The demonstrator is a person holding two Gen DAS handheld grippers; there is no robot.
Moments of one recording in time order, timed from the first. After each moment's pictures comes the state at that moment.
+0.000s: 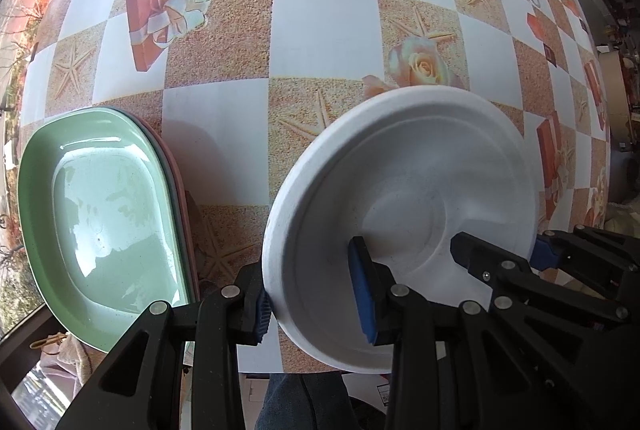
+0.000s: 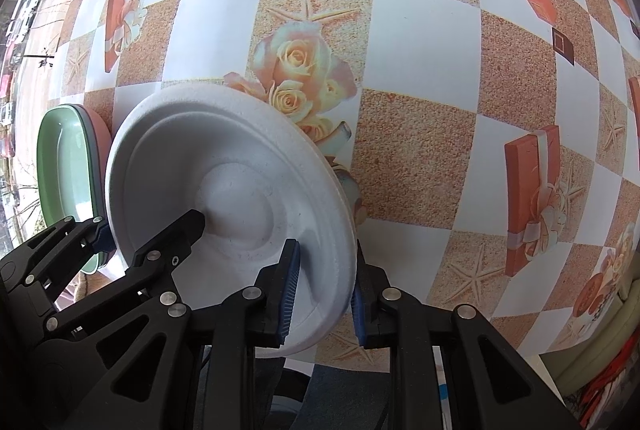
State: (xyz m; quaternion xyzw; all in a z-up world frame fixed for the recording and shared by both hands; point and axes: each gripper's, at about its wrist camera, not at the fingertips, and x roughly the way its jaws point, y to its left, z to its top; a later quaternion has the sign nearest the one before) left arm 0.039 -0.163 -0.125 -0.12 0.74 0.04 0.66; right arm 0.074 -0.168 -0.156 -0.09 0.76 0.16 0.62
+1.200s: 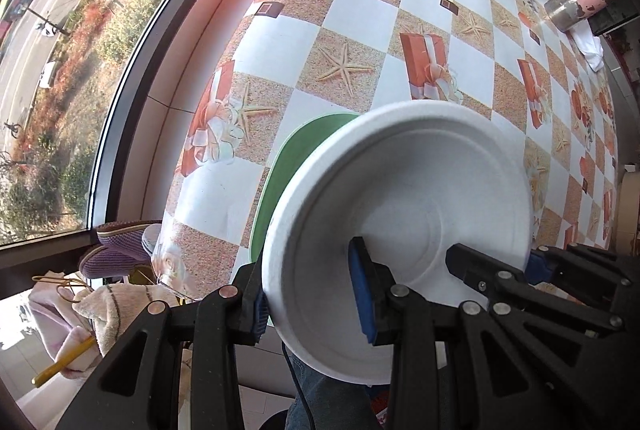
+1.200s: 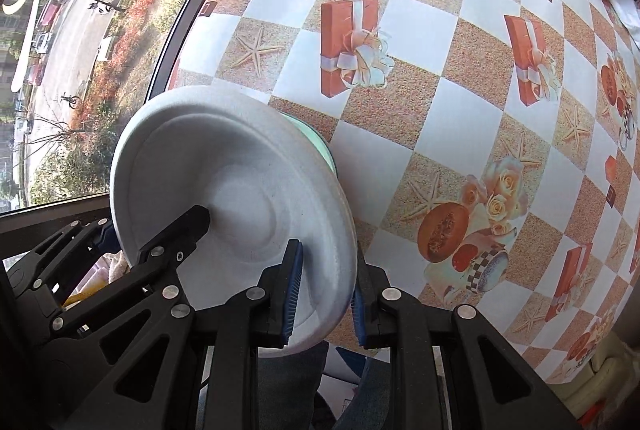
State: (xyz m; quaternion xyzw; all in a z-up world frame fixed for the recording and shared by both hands) left arm -0.031 0.014 -0.058 -0.21 0.67 0.19 0.68; right arm 0.060 -0.042 -0.097 -0.16 0.71 0.28 0.63
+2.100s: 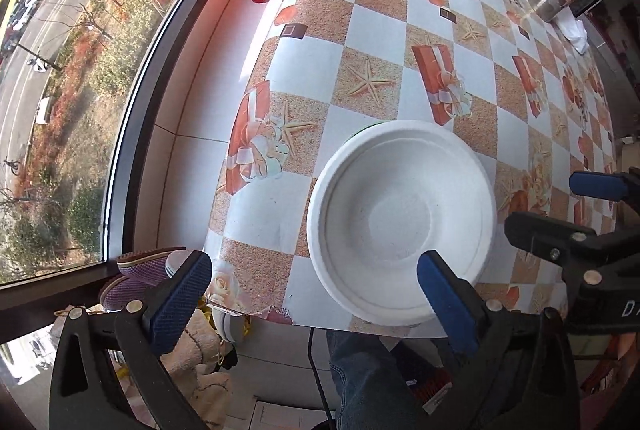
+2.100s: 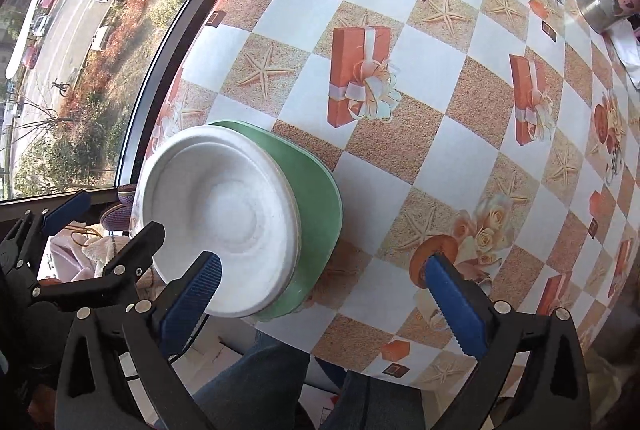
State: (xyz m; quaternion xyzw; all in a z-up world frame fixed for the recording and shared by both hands) left arm -0.051 0.036 -0.034 -0.16 0.66 0.15 0.72; right arm 0.073 -0.049 -0.071 -0.21 0.68 0.27 0.65
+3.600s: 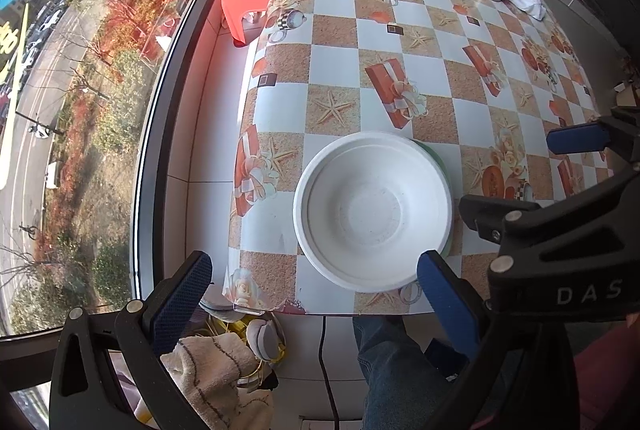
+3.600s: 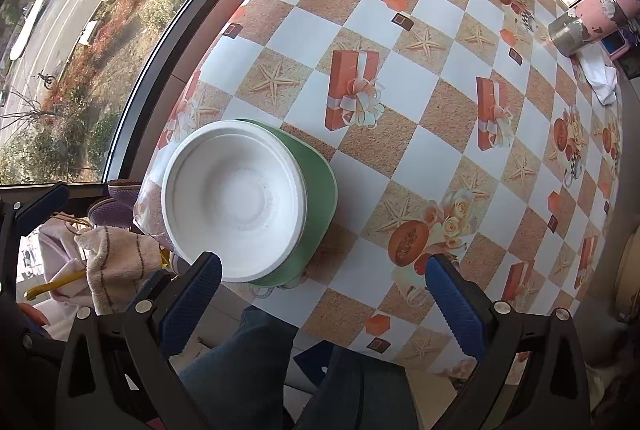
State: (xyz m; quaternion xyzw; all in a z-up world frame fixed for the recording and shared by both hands) left arm -0.055 0.006 0.014 -0.07 0.64 0.13 0.76; right arm 0.046 -0.029 -0.031 -0.25 0.65 0.26 0.67
